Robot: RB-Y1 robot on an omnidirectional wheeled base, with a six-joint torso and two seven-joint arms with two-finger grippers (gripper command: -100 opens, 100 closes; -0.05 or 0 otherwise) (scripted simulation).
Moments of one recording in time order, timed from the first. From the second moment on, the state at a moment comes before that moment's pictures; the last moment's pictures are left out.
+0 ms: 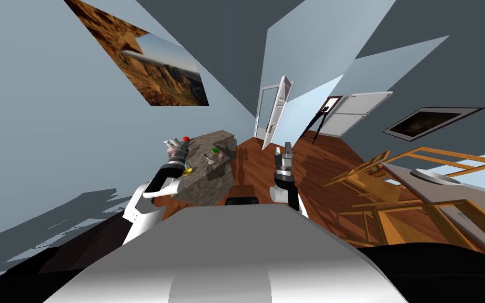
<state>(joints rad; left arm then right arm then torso) 0.27 0.37 0.30 -2.21 0.06 0.24 -0.35 0.47 0.02 0.07 -2.25 -0.04 -0.47 0.13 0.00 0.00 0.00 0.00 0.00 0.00</state>
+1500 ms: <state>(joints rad) 0.11 0.46 0.38 -2.13 0.09 0.62 -0.45 0.47 0.02 0.07 -2.25 -0.04 -0.47 0.13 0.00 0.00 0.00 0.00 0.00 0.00</state>
